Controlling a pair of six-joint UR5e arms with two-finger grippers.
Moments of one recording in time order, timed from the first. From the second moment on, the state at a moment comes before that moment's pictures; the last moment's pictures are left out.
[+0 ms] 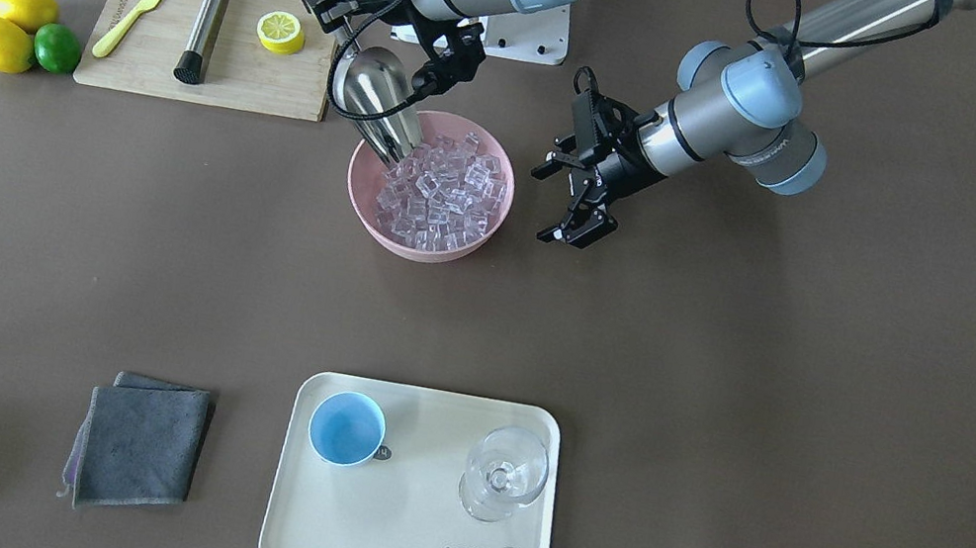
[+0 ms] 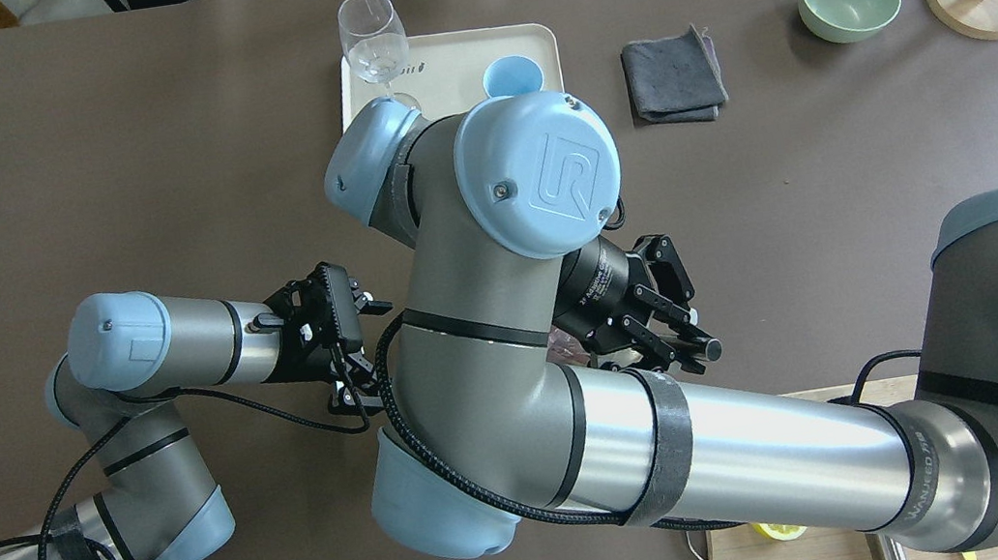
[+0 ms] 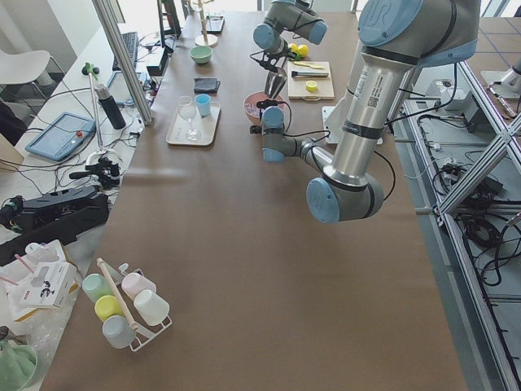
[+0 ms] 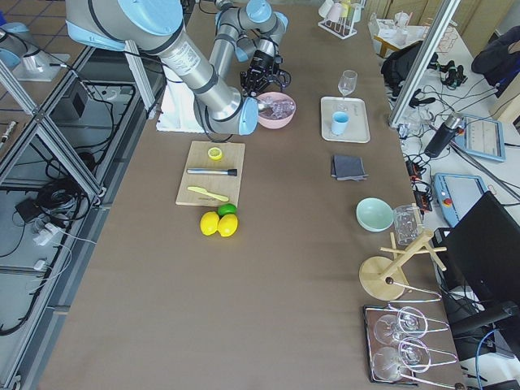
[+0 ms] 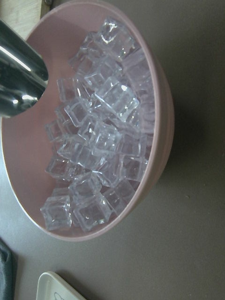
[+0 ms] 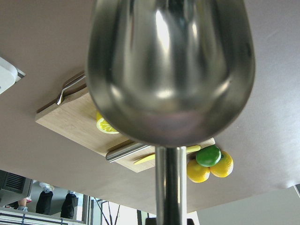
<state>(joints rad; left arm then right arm) -0.51 -1.99 -1.51 -2.68 -1.95 -0.06 0.47 -0.48 1.62 -2.94 1.86 -0.05</state>
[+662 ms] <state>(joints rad) -0.51 -2.00 -1.49 -2.69 -1.95 -0.06 0.46 -0.48 1.55 -2.86 1.85 -0.01</state>
